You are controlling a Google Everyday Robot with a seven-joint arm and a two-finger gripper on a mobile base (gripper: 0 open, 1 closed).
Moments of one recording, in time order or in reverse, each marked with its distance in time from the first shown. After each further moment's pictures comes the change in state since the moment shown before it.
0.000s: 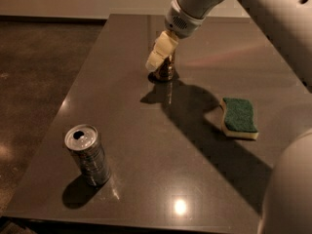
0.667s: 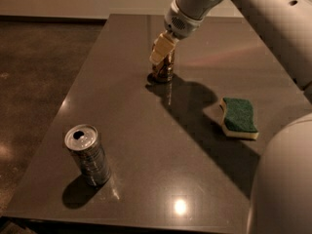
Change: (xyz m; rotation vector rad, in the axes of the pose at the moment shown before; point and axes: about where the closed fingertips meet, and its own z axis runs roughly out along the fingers) arm -0.001 -0.007 0.014 -0.019 0.011 0.049
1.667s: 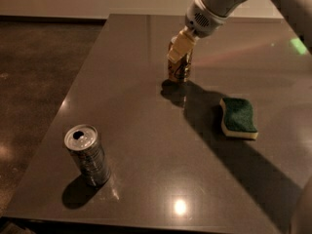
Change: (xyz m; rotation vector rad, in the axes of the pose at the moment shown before) arm 0.034 0.006 -0.043 0.021 -0.013 0.037
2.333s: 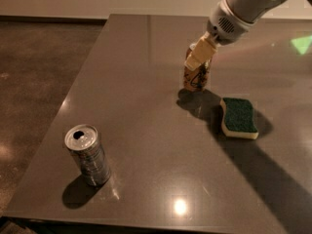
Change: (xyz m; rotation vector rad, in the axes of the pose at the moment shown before) arm 0.048 0.013 -0.032 -0.006 0.008 0.069
